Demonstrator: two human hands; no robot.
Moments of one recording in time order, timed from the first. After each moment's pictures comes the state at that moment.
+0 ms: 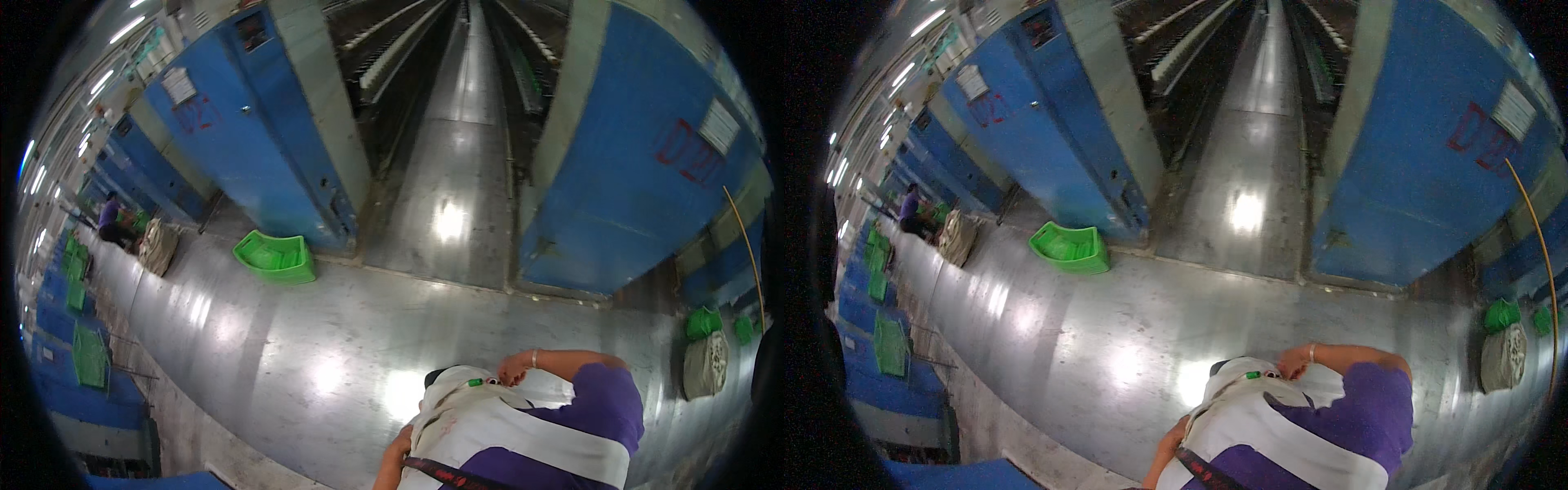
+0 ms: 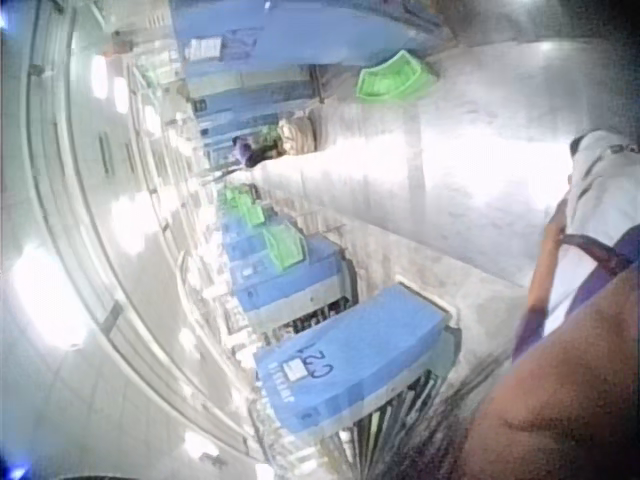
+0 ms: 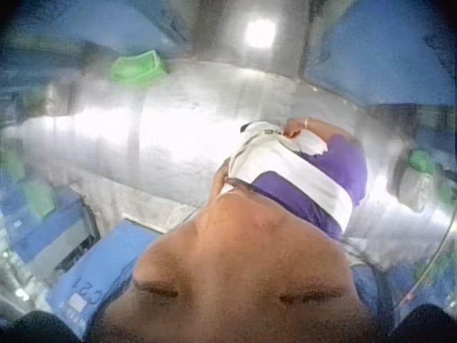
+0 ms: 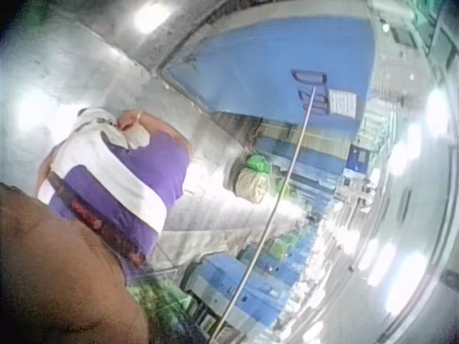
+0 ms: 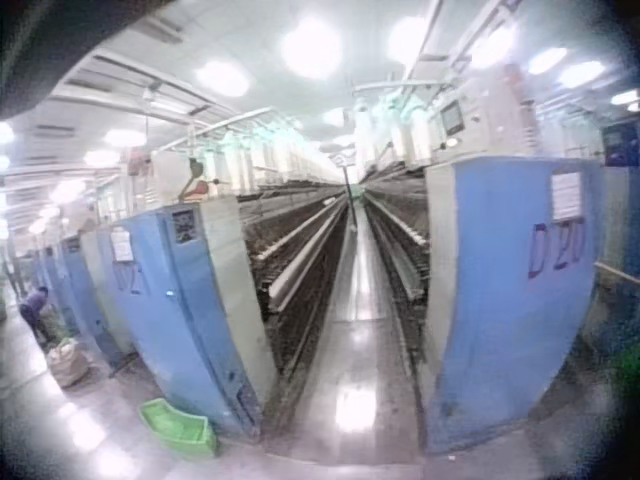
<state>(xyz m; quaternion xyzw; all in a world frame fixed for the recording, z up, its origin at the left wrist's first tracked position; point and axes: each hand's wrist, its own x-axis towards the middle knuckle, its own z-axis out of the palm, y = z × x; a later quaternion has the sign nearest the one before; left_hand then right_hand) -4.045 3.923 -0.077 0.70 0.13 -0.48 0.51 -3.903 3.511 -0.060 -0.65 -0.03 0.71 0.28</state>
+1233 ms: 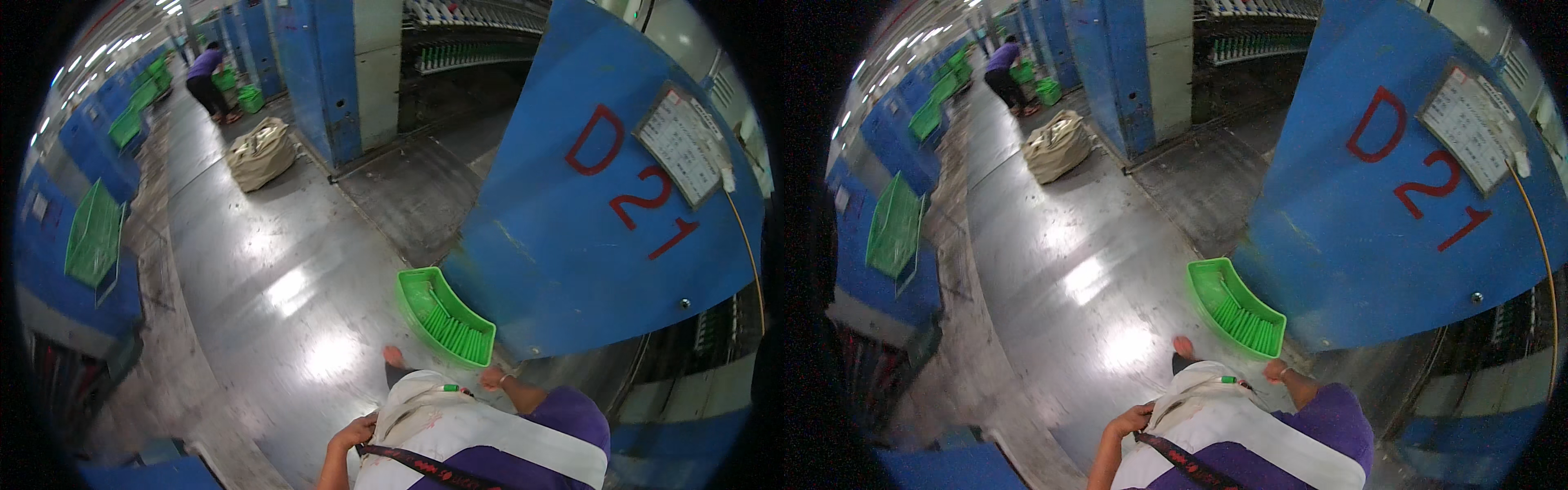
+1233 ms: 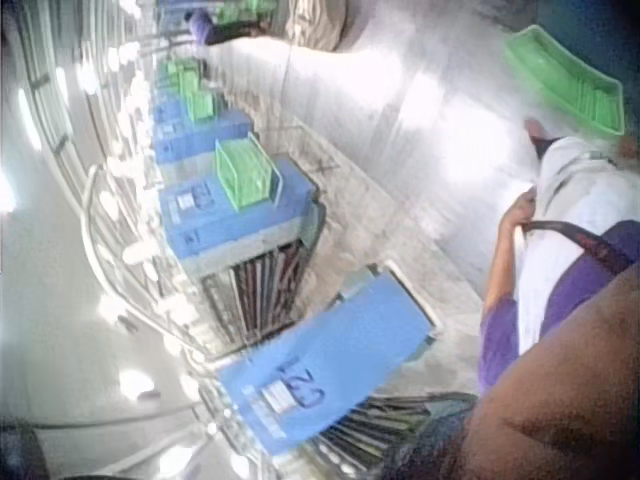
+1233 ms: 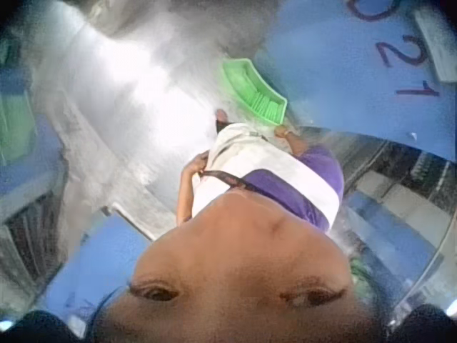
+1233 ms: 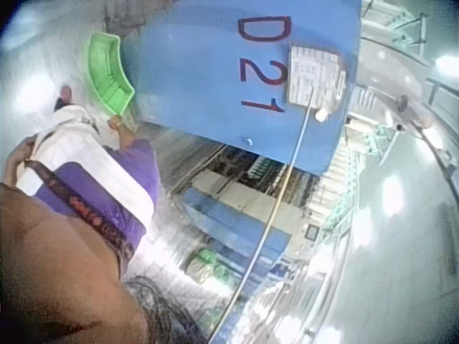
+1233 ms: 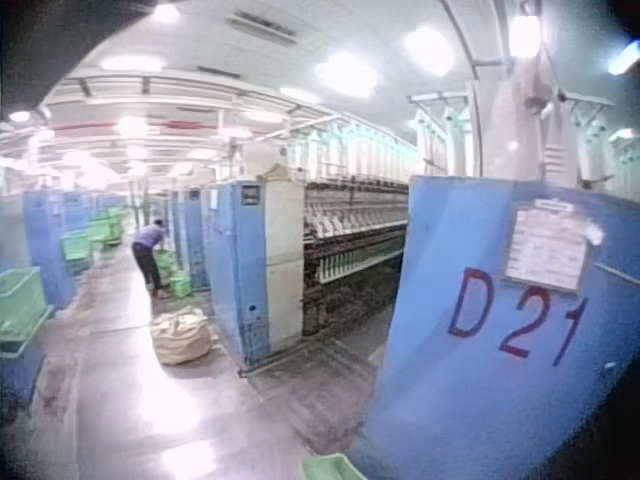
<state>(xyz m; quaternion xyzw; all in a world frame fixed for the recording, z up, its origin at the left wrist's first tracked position) -3.474 4.851 -0.010 0.67 0.19 -0.33 0.64 -3.164 4.442 -0.216 -0.77 -0.39 0.49 -0.11</state>
